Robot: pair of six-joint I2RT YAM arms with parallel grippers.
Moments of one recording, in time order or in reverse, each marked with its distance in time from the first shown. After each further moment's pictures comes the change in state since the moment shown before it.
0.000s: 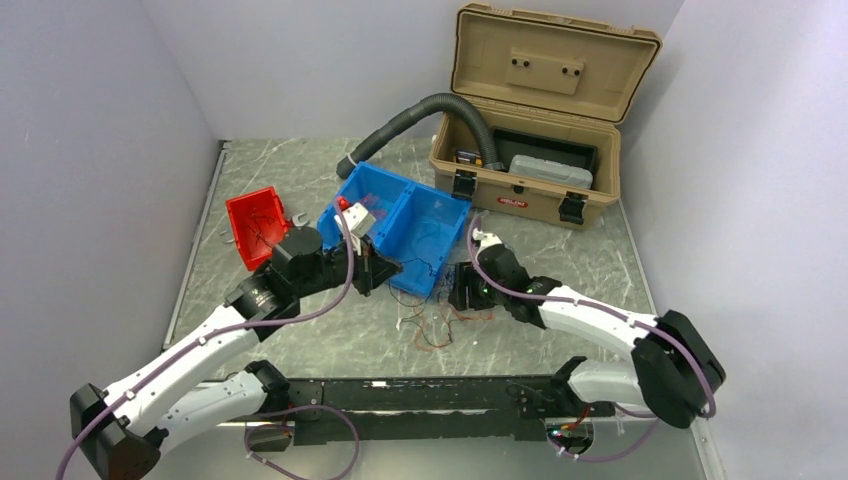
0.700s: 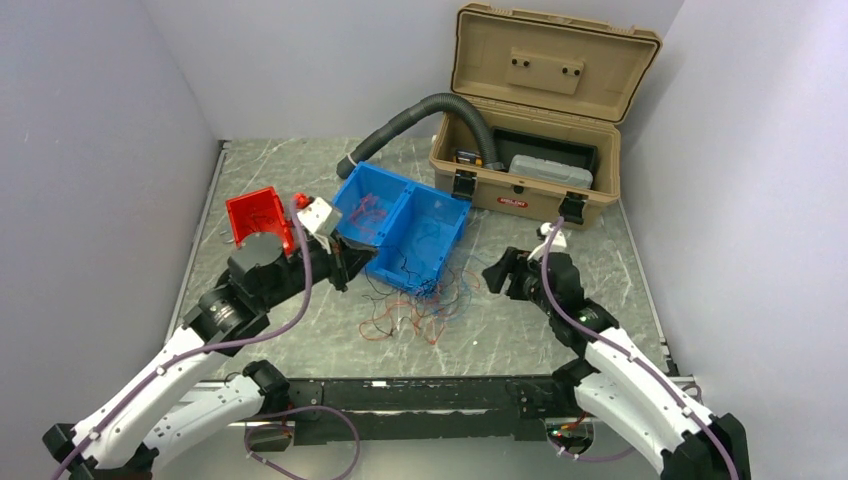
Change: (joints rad) left arm 0.010 -0.170 0.120 -0.146 -0.159 0.075; right arm -0.238 -0.465 -0.144 -0.079 0.120 0.095
